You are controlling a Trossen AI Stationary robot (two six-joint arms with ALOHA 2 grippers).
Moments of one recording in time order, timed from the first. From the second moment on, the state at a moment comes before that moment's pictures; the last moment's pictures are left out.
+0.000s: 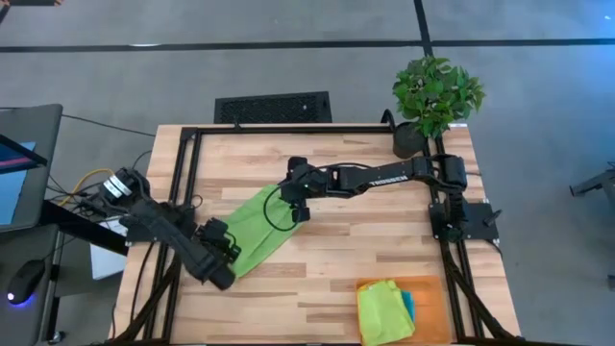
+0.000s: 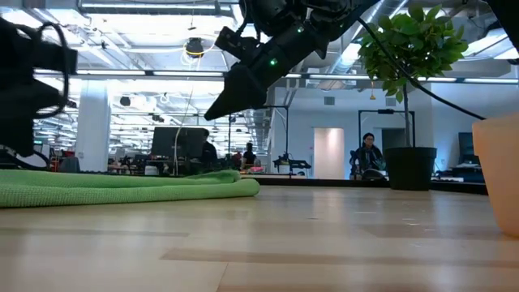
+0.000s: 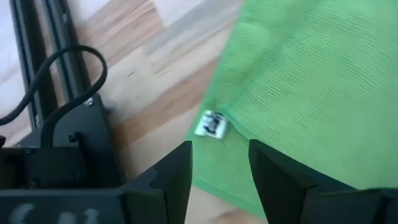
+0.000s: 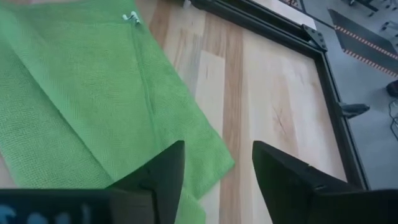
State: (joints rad) left arm -0.72 1.61 0.87 -1.28 -0.40 -1.87; right arm -0.06 1.98 1.42 -0.07 0.10 -0.45
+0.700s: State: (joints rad) left arm -0.39 1.34 0.67 -0.93 -0.27 -1.56; right arm -0.03 1.98 1.41 -0.08 0.11 -0.45
